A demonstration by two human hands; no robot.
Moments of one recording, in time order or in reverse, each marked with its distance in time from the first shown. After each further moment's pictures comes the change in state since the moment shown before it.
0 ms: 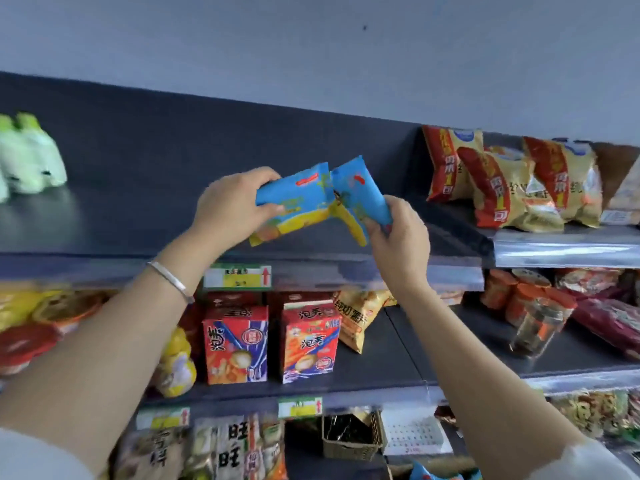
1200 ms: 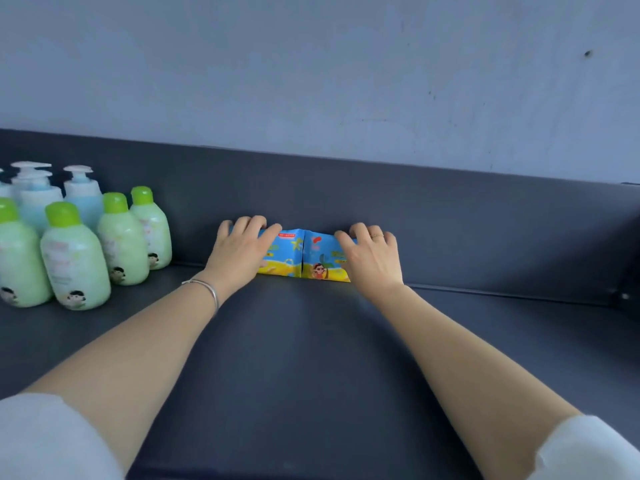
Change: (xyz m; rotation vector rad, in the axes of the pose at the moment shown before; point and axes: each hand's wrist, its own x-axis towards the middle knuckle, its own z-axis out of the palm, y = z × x) left_hand 0.160 -0.350 0.001 0.780 -0.052 0.060; right_hand 0.149 -0.105 0.359 -0.579 -0.357 -0.423
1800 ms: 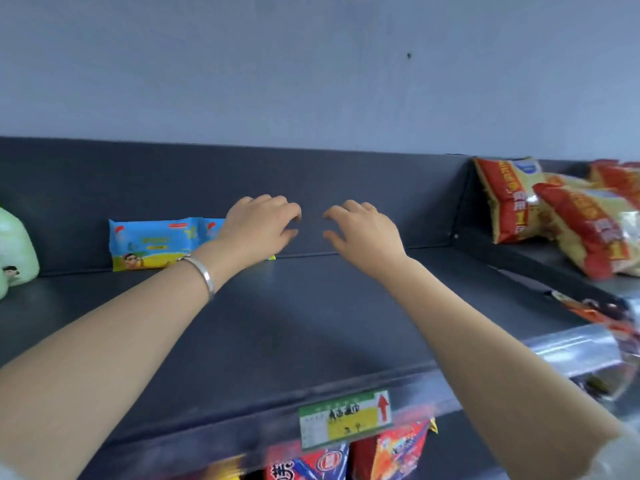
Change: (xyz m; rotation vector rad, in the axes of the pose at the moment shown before) left_hand 0.018 0.152 -0.118 -0.336 0.059 0.351; right_hand -0.099 0.093 -0.119 0.127 -0.087 0.203
